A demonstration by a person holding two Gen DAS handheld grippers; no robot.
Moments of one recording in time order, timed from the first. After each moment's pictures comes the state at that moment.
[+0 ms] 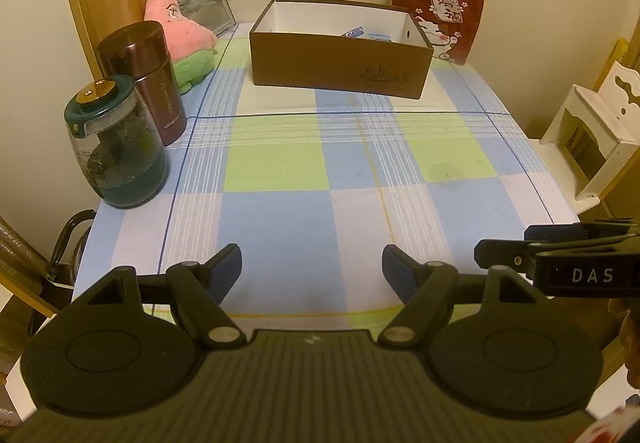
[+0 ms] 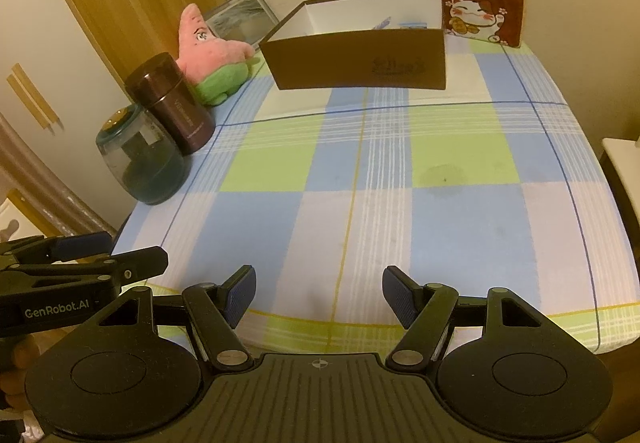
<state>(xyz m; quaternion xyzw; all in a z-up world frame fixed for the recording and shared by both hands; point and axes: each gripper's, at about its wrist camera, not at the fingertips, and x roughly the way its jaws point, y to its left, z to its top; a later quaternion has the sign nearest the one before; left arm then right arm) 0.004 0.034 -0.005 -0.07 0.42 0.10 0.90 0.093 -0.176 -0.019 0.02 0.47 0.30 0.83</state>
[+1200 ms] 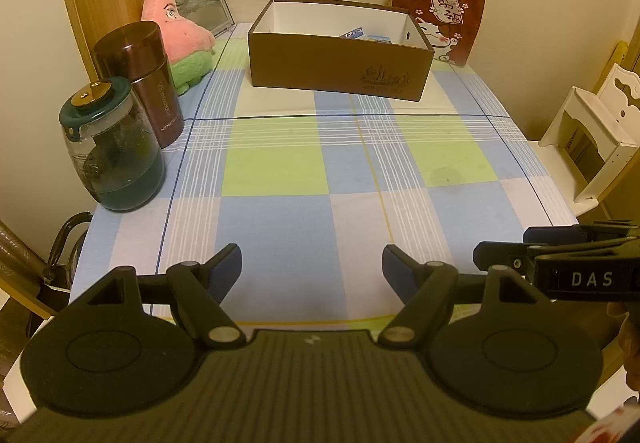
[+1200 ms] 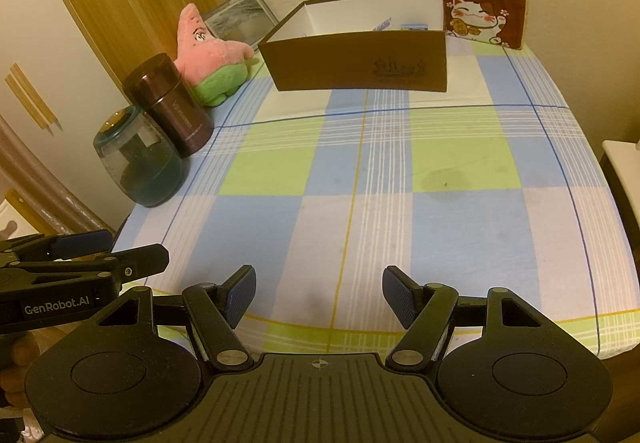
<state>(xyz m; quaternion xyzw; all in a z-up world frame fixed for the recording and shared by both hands) 0.010 0.036 -0.004 -0.07 0.42 0.10 0.90 0.097 -0.173 -0.019 0.02 0.47 0.30 0.83</state>
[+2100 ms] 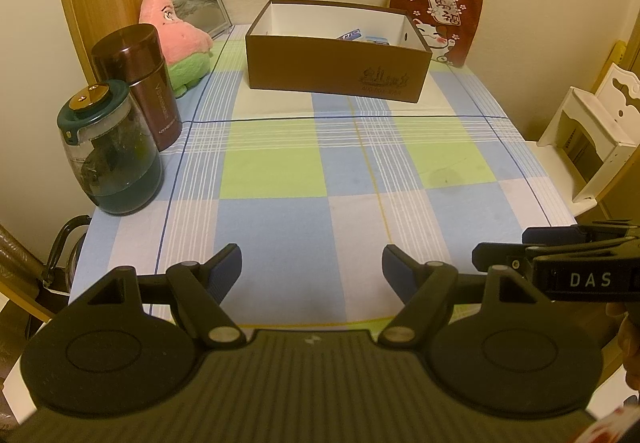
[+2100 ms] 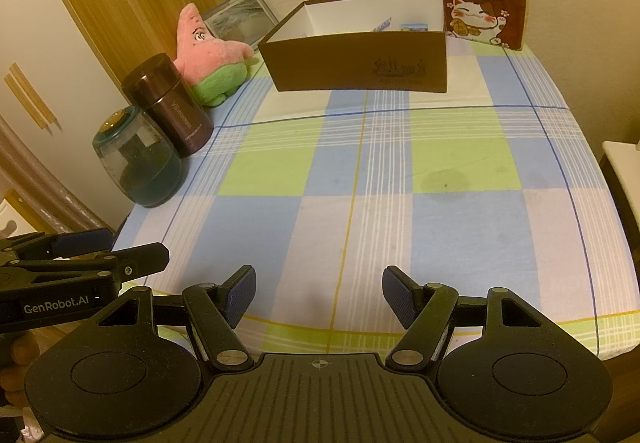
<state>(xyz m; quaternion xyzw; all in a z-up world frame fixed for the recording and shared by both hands) 0.012 0.034 -0.005 -0.07 0.42 0.10 0.90 0.098 -0.173 -0.018 0.02 0.47 0.30 0.83</state>
